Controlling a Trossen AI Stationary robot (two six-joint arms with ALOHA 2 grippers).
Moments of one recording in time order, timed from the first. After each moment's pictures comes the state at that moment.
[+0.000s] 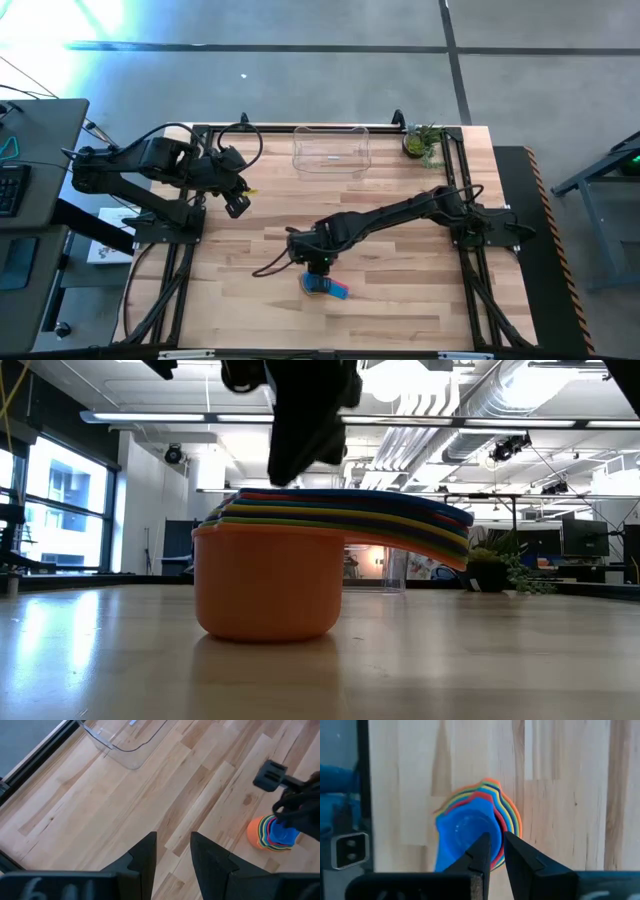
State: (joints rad) left arm -0.12 1.18 1.49 -1.38 -0.33 -0.68; right arm 0.24 2.21 1.99 -0.96 -0.18 0.30
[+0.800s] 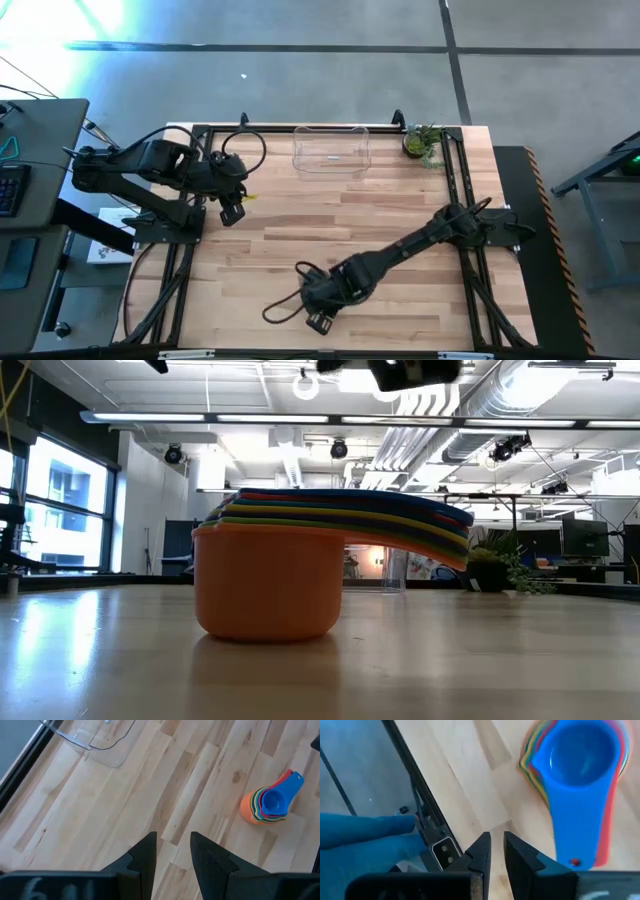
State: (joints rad) left arm -0.15 1.18 1.49 -1.39 -0.27 -0.55; right arm 0.47 2.21 2.07 -1.00 -0.08 1.01
